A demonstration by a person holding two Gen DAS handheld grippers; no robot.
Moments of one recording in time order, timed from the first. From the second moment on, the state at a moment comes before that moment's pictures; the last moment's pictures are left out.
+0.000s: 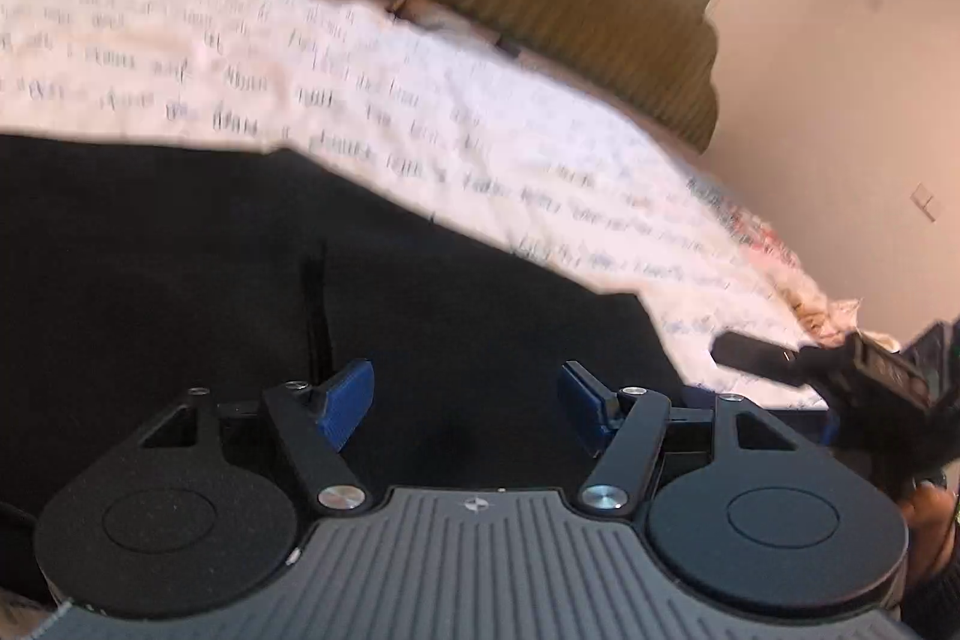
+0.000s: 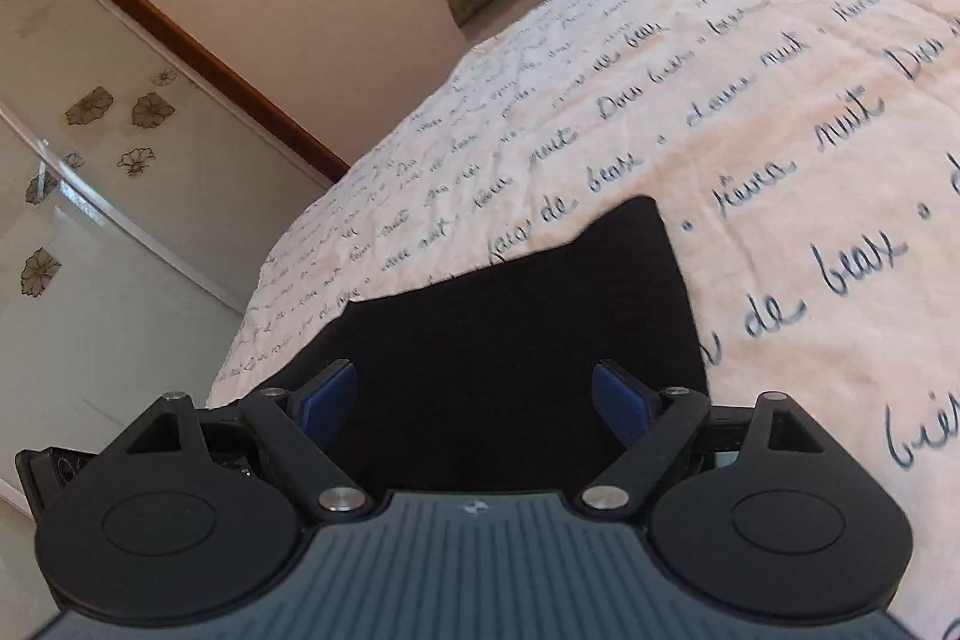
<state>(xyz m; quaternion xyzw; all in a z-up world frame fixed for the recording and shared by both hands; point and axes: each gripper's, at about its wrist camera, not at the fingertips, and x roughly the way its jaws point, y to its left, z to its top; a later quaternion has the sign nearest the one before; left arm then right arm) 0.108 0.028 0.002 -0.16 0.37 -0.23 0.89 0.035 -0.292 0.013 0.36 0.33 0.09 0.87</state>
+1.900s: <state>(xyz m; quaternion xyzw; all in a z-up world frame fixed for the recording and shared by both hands) 0.033 0.298 -0.007 -0.56 0.29 0.07 0.77 0.019 0.040 0.008 -0.32 0.23 0.28 0.88</state>
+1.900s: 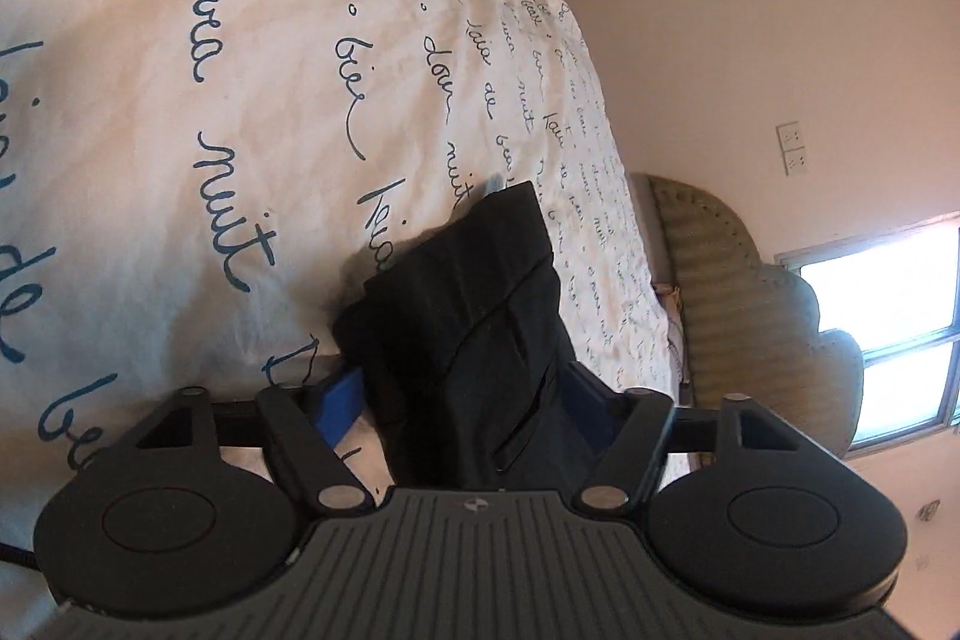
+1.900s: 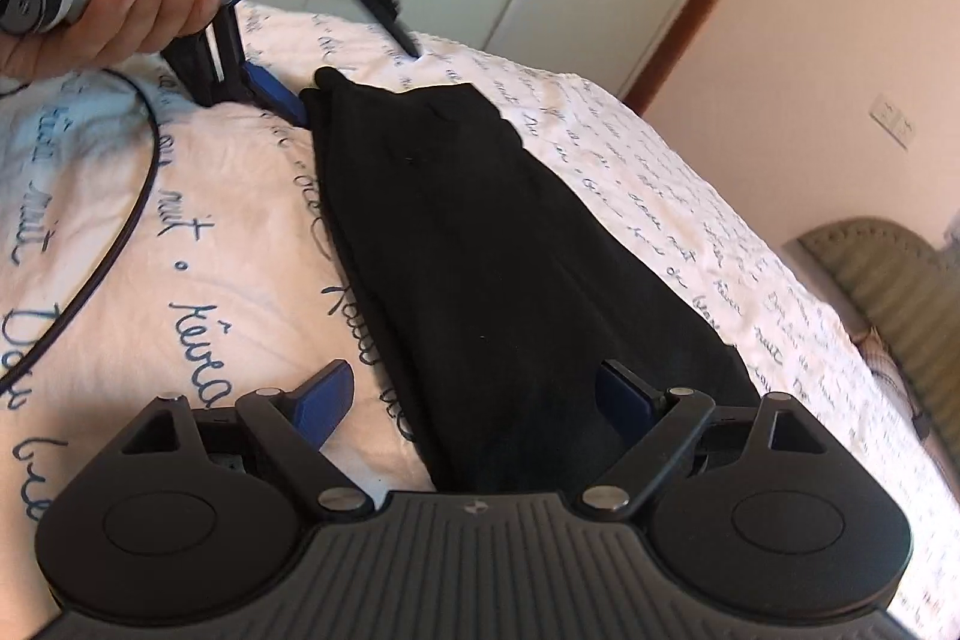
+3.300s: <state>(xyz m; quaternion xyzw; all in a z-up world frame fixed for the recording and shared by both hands) -0.077 0.358 0.063 -0.45 0.16 0.19 0.86 0.053 0.177 0.002 -0.39 0.13 0.35 0.84</state>
